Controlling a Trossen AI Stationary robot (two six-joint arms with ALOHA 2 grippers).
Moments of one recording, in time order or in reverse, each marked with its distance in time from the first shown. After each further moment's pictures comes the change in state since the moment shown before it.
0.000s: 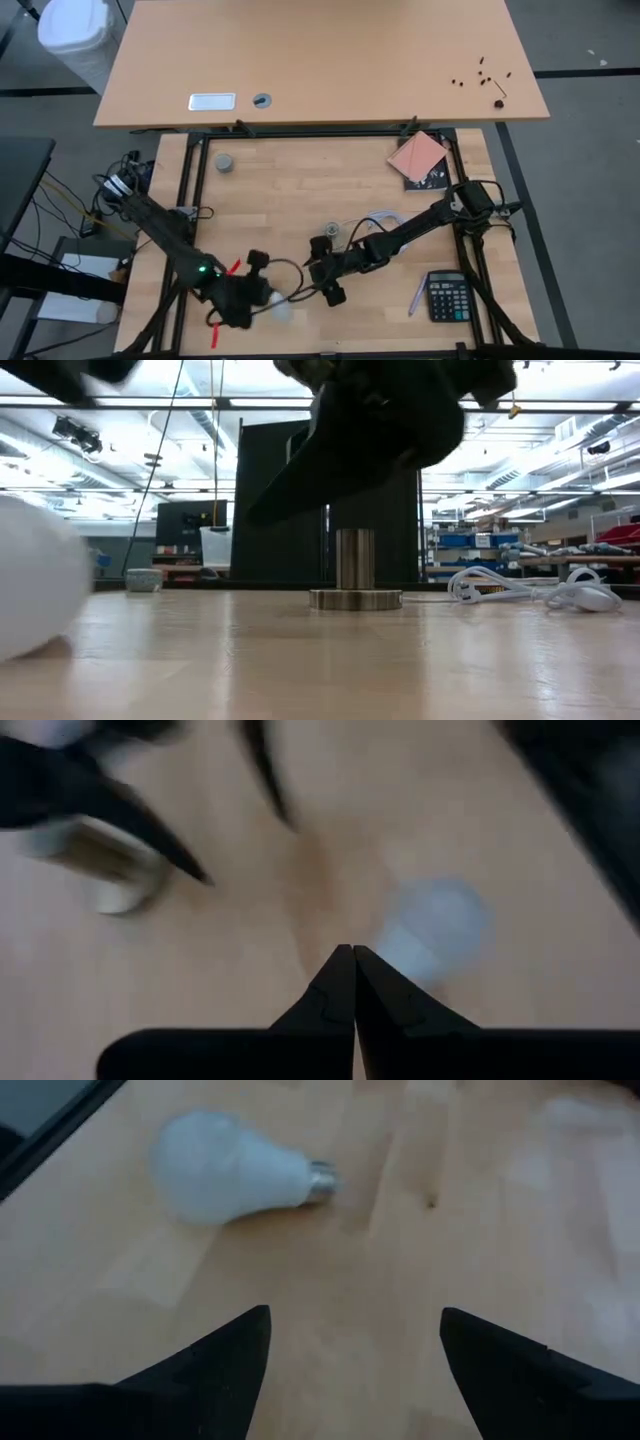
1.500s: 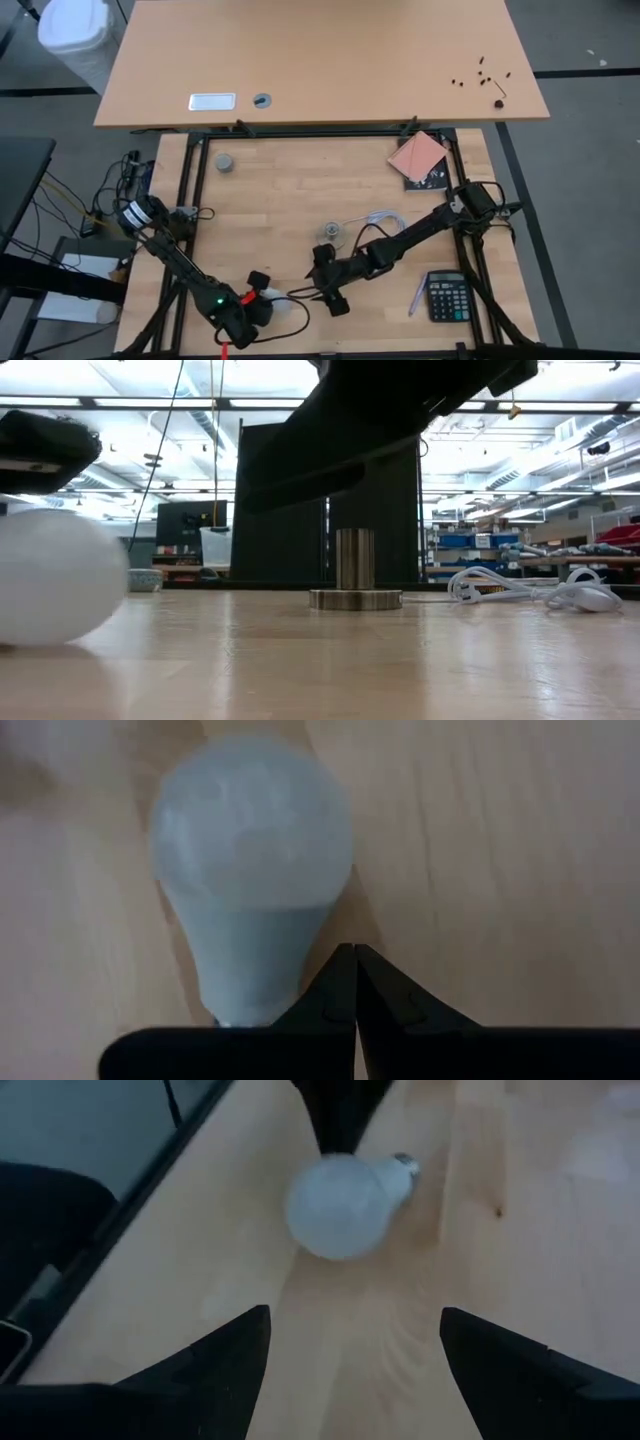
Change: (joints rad) left arm -0.067 0.290 -0.065 0.159 0.019 -0.166; right arm 0.036 -0.006 -0.024 0.080 -0.058 0.145
